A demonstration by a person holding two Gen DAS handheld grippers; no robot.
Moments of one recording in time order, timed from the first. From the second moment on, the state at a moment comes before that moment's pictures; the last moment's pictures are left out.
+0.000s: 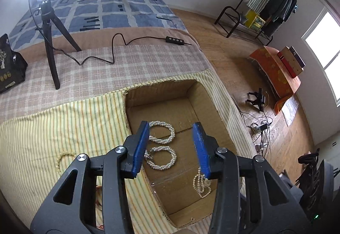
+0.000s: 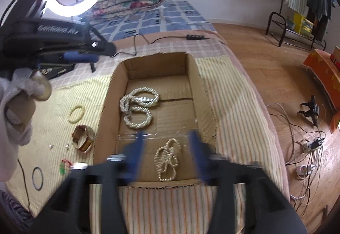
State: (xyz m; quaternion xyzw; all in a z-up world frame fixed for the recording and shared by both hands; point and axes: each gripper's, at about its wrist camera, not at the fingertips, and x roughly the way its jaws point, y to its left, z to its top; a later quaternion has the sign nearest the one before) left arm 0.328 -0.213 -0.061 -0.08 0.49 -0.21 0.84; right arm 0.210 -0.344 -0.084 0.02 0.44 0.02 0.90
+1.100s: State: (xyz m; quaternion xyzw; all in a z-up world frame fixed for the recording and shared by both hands) left arm 0.190 0.001 -0.043 -0.05 0.45 -0.09 0.89; right arm 0.169 -0.253 -0.056 -0.08 0.37 0.16 0.91
